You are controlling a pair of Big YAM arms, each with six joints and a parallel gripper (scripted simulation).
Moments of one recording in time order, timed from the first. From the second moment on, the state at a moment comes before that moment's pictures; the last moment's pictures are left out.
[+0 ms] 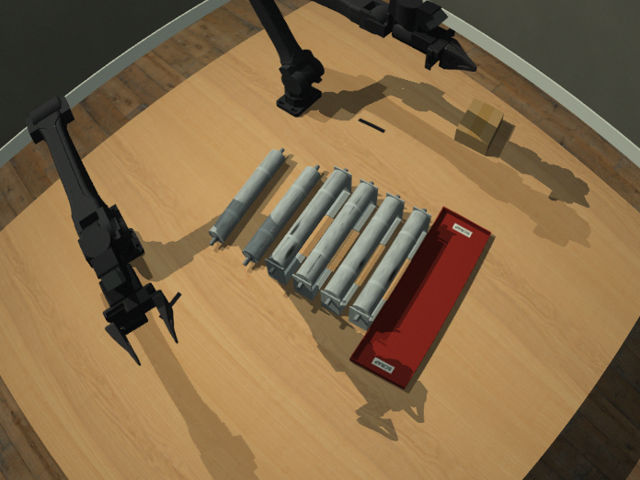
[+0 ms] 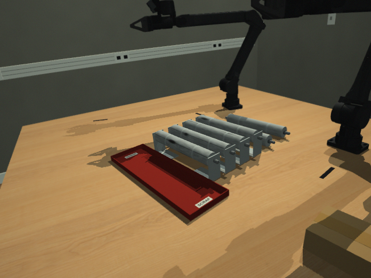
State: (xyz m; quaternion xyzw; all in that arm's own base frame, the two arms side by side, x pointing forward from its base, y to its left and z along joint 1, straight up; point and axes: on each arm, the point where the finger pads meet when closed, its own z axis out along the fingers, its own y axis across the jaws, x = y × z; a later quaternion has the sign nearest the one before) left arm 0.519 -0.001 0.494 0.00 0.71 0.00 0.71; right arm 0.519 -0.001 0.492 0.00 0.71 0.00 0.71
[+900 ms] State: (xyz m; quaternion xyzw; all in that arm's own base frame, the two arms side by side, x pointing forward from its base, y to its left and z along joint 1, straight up) left arm 0.552 -0.032 0.437 -0.01 0.78 -0.04 0.63; right arm 0.519 0.000 0.492 0.00 0.71 0.00 0.71
